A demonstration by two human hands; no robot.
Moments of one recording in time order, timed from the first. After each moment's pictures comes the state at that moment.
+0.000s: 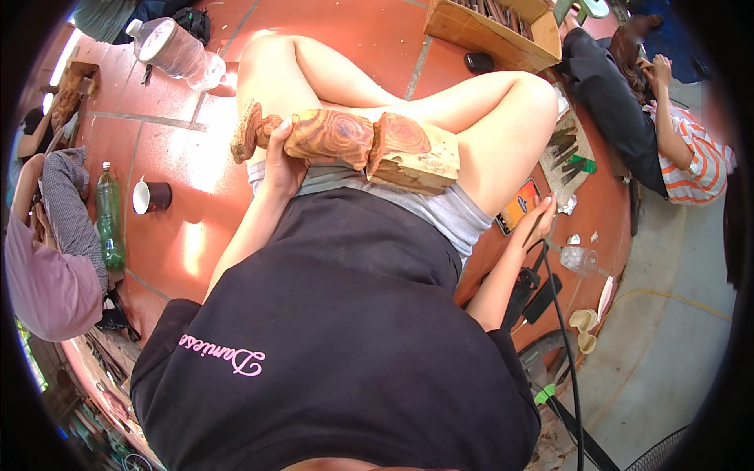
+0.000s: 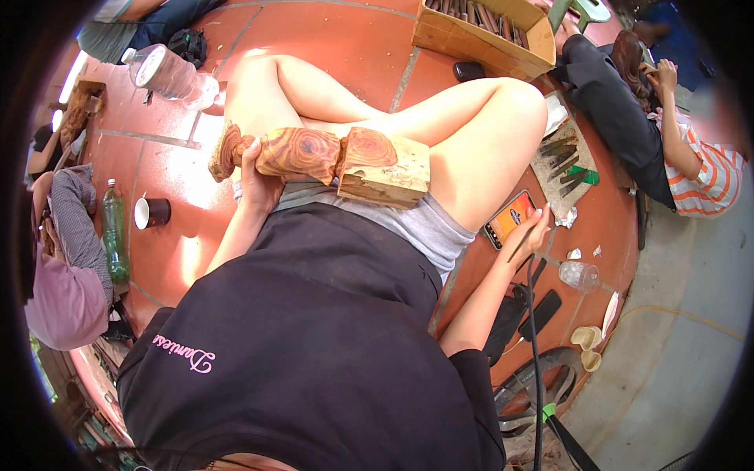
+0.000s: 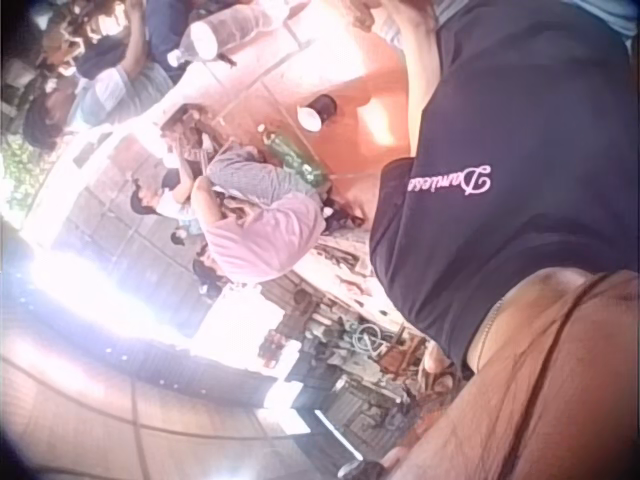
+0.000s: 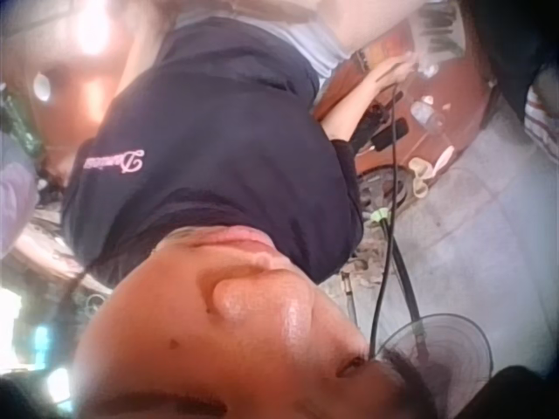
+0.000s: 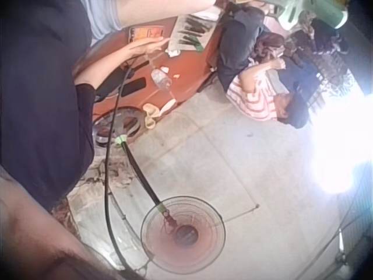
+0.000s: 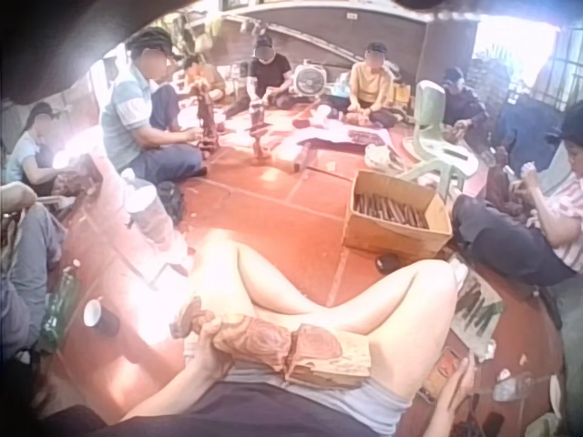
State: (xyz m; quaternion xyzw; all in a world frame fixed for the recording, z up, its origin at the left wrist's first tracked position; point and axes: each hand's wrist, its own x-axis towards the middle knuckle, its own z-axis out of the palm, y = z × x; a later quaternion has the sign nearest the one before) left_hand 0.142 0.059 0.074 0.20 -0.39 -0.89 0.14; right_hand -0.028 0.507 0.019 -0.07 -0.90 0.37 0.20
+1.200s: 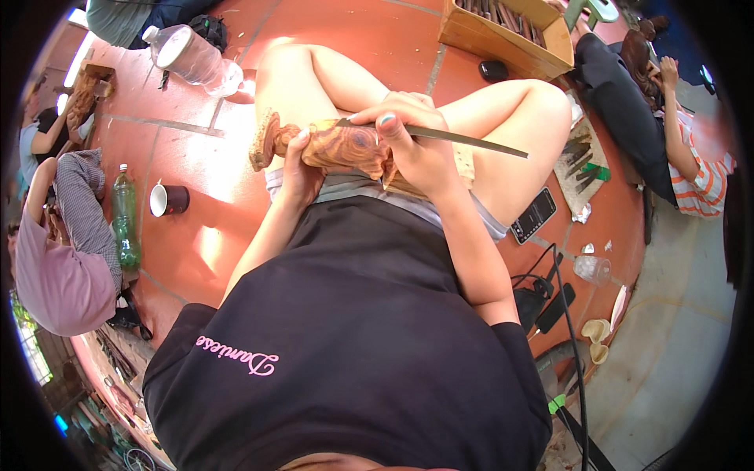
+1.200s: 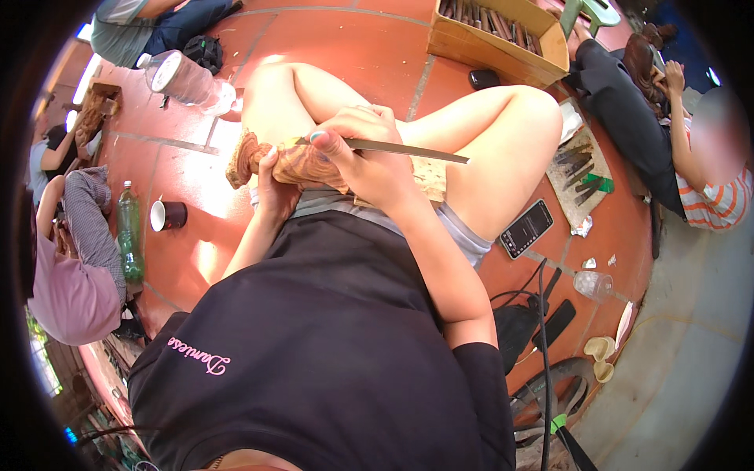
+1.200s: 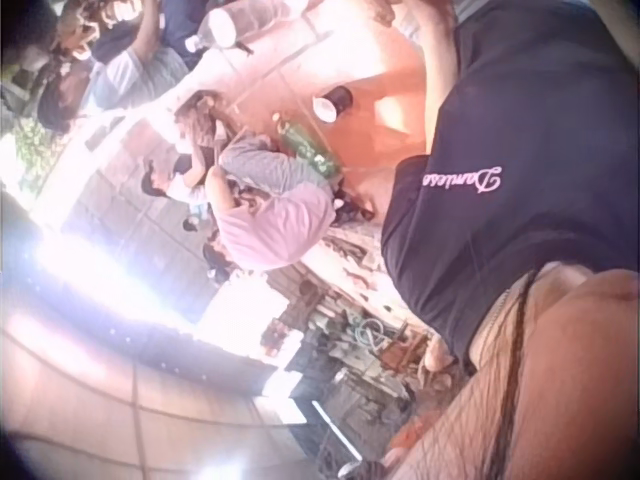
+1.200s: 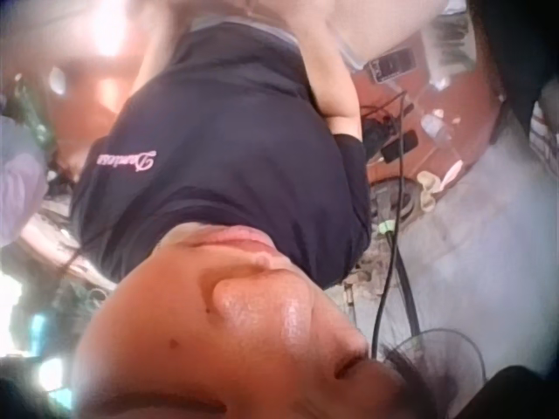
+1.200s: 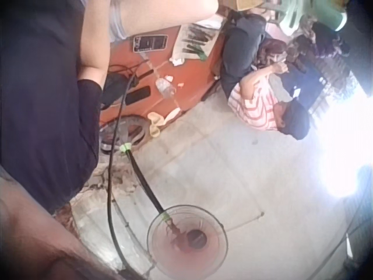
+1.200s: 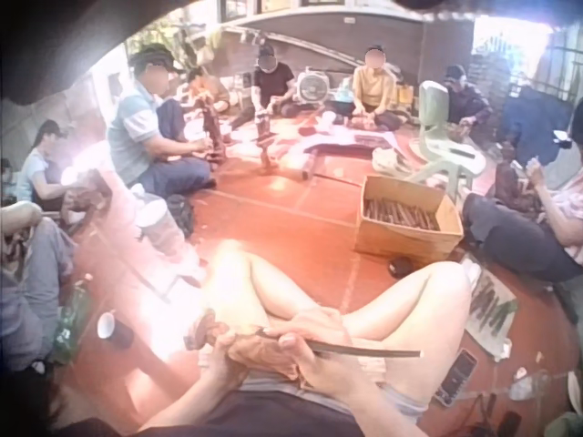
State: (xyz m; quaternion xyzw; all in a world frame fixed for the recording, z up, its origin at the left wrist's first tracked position) left_hand 0.142 0.062 0.085 0.18 -0.39 -0.89 0.12; right_hand 0.006 0.221 0.180 0.50 -0.65 0.57 -0.04
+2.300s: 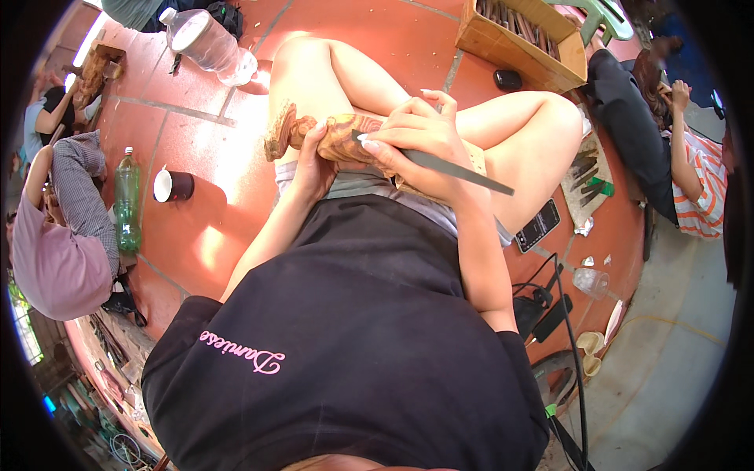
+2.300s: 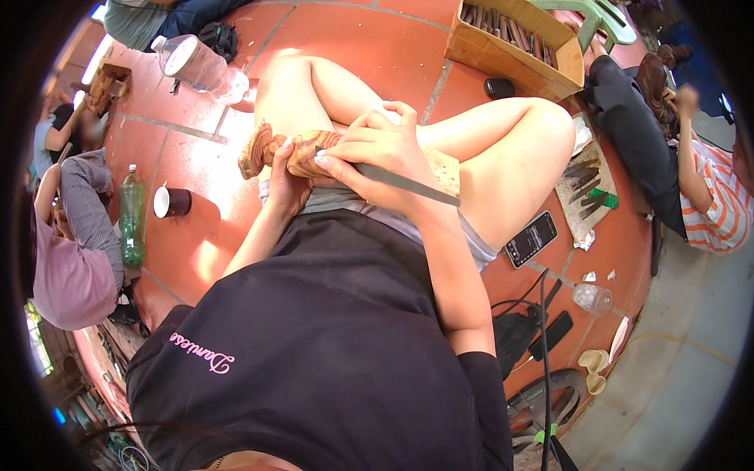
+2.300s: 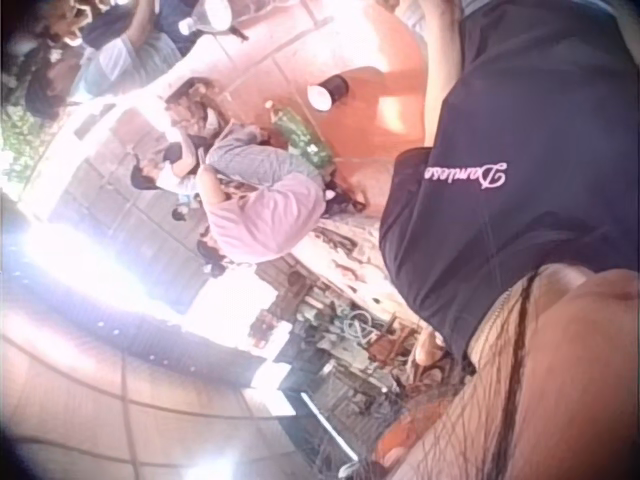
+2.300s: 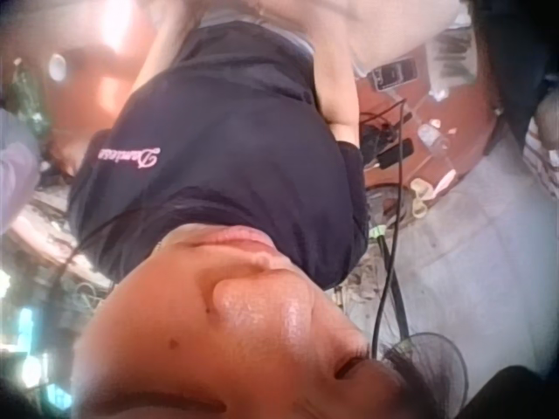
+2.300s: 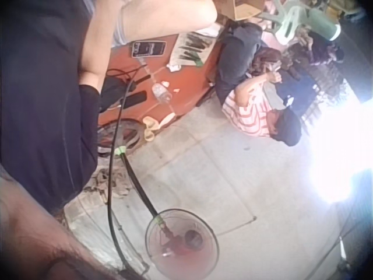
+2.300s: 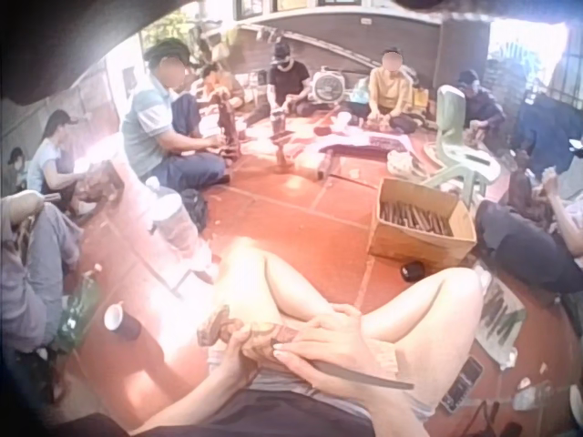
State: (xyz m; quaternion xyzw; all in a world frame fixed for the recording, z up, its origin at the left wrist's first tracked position) left_hand 0.142 0.059 0.085 0.19 -0.40 -0.89 0.10; right_hand 0.013 0.220 0.182 0.58 -0.68 0.45 0.05
